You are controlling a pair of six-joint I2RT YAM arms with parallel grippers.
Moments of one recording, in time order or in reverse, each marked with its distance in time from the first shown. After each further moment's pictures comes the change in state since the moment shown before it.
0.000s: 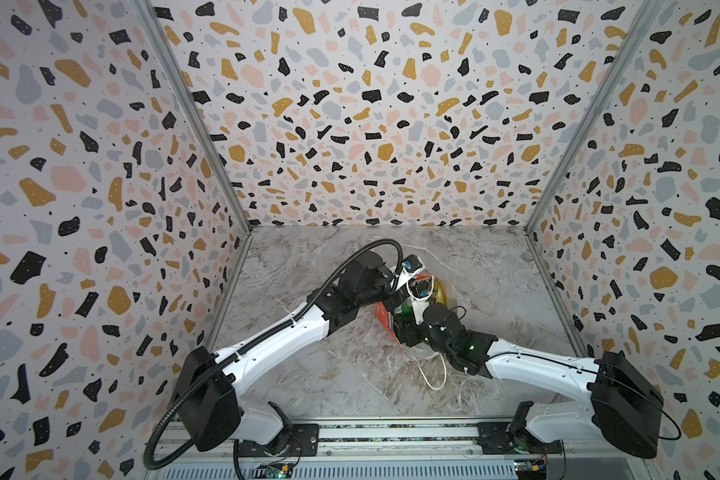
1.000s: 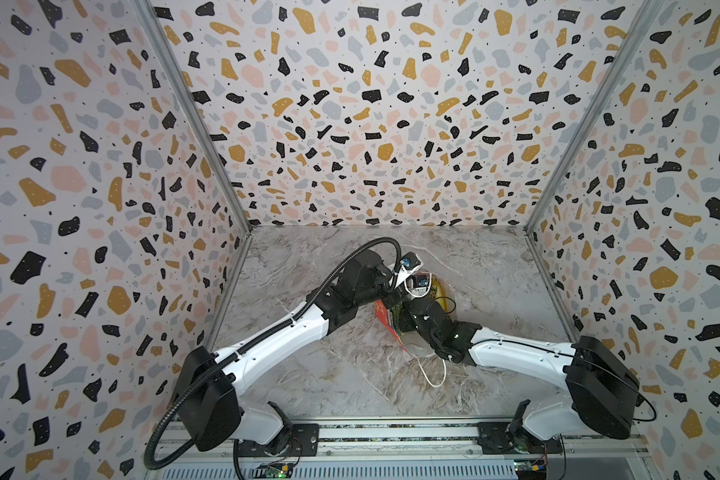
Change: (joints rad) left arm 0.007 0.000 0.000 0.014 -0.029 0.001; right arm 0.005 0.126 0.130 -0.074 0.213 0.053
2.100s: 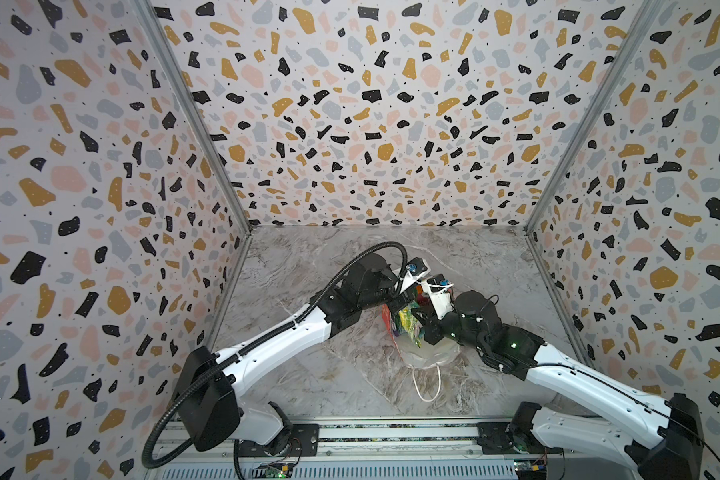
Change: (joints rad) left arm -0.033 0.000 0.000 0.019 0.026 0.003; right arm -0.079 -0.441 -0.010 -0.298 -0.468 -0.257
